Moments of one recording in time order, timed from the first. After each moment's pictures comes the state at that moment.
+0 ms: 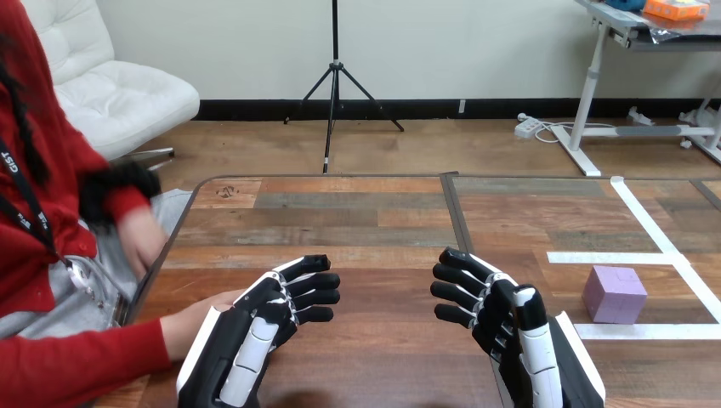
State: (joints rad) left arm 0.27 0.09 -0.05 0.21 -0.21 -0.56 -0.39; right arm 0.42 -0.08 0.10 -0.11 0.17 -0.33 0.26
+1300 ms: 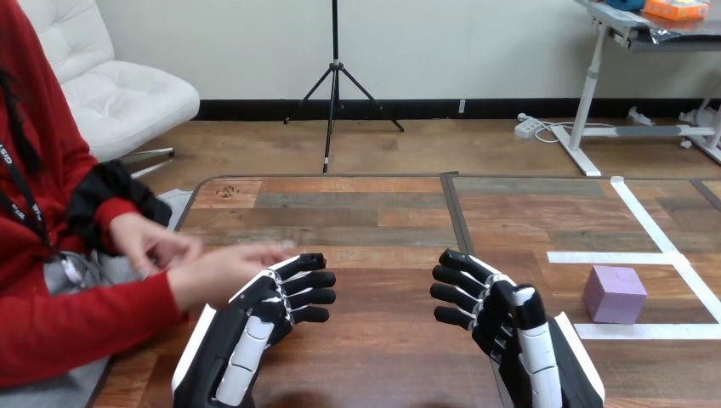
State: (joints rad) left arm 0.26 0.08 -0.03 0.21 -0.19 -0.57 -0.39; right arm 0.42 -0.09 0.09 -0.11 0.16 -0.32 0.26
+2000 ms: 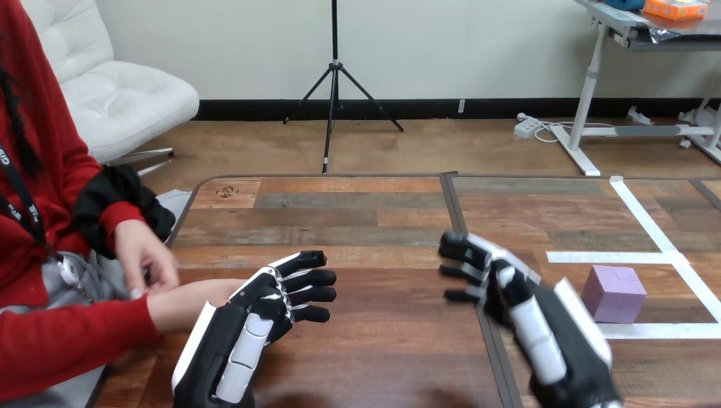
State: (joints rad) left arm 0.26 0.08 -0.03 0.21 -0.18 -0.57 -0.38; right arm 0.27 -0.19 0.03 -0.08 0.06 -0.28 0.26
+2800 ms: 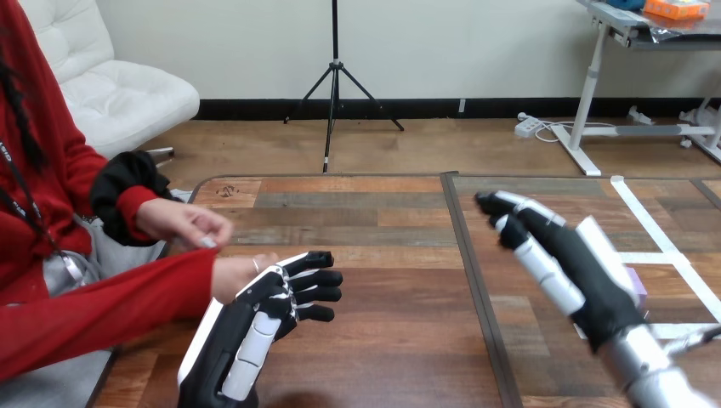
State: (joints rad) left arm 0.24 0.08 -0.03 0.21 -0.15 -0.57 -0.37; right arm -0.03 -0.34 -0.03 0.18 -0.14 -0.28 0.17
